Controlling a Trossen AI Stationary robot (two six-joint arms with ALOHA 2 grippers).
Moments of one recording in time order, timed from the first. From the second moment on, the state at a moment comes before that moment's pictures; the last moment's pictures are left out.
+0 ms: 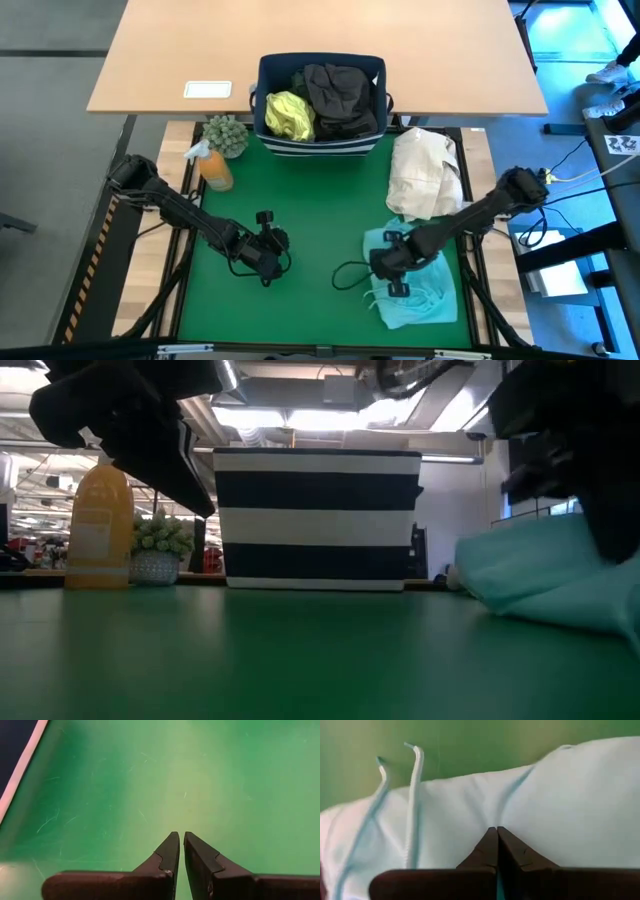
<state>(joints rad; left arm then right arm) -0.47 1.53 0.89 -0.43 -0.59 -0.47 0.49 1.58 1.01 -0.76 -0.05 0.50</state>
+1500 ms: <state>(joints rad) -0.52 1.53 0.89 -0.43 -0.59 -0.49 0.46 1.50 1.00 -0.60 0.24 0.48</state>
